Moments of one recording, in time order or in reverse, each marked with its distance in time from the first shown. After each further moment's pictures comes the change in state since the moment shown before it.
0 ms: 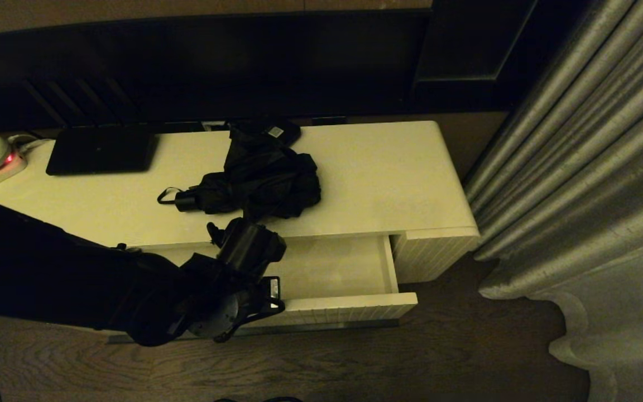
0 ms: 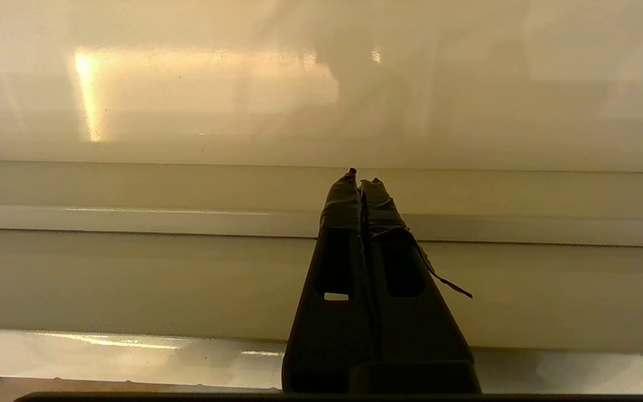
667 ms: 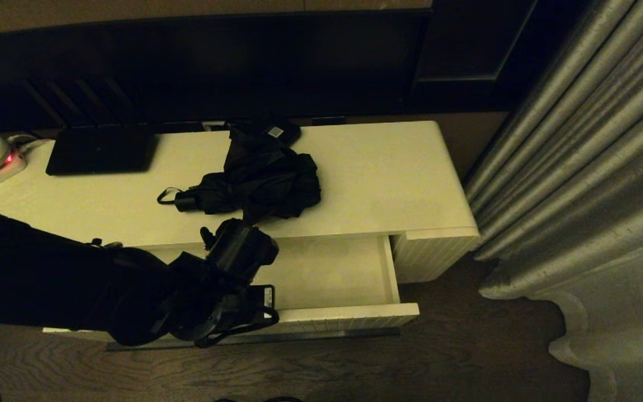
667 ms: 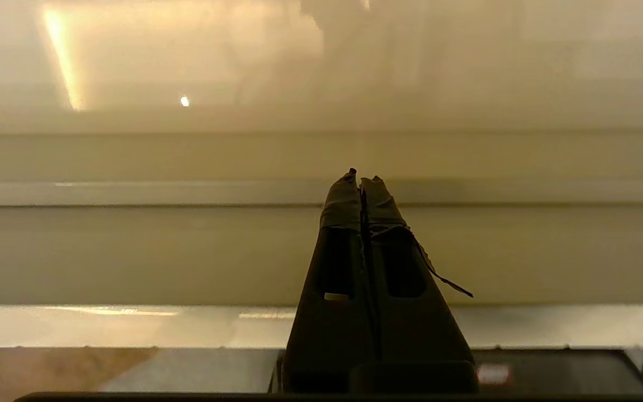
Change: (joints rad) left arm 0.000 -0.050 0.009 0.136 -0.096 -0.020; right arm 0.000 0.000 0.000 0.000 0.000 0.000
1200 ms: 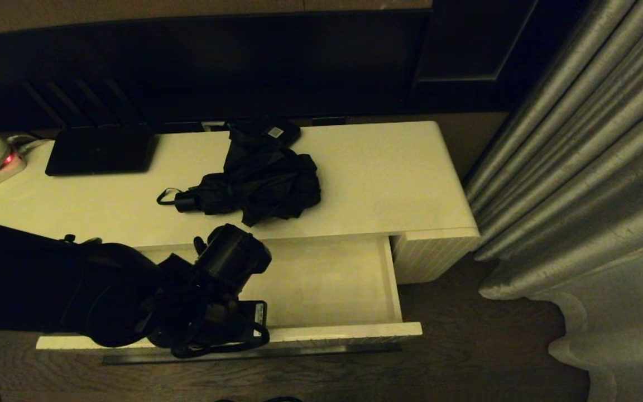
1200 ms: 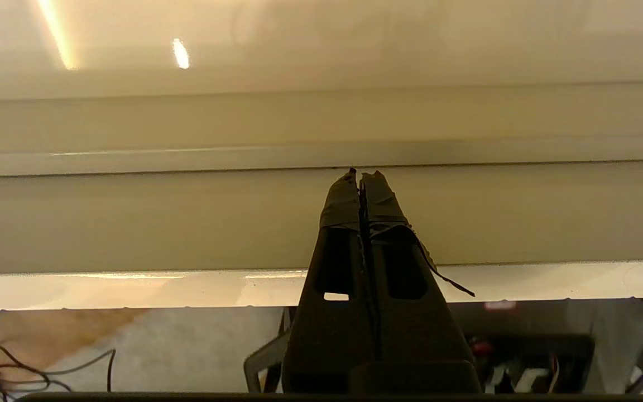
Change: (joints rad) left arm -0.001 -0.044 0.001 0.162 -0.073 -0.014; right arm 0.000 0.000 0.000 0.000 0.000 0.000
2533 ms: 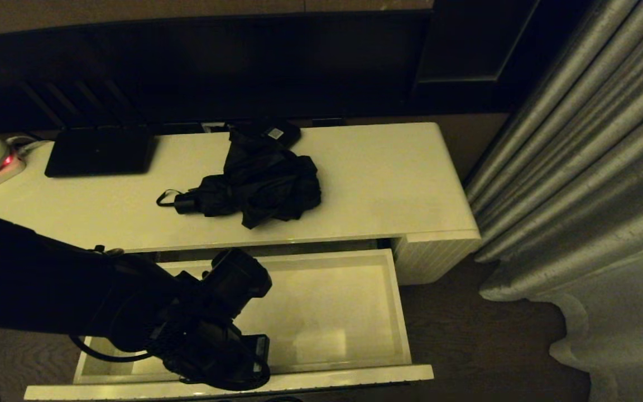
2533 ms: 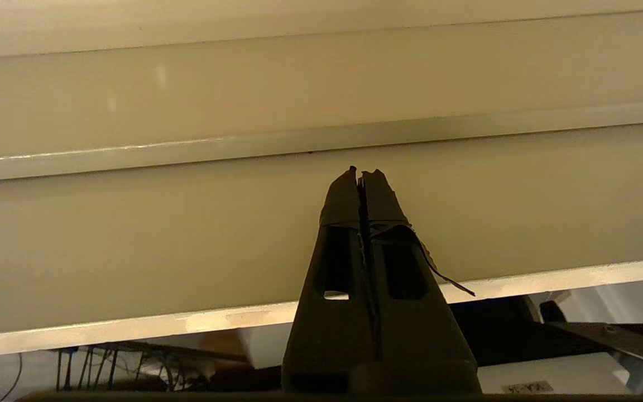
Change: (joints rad) left arm -0.001 0.053 0.032 0.119 -0.270 -0.050; right arm 0.000 0.000 0.000 0.000 0.000 0.000
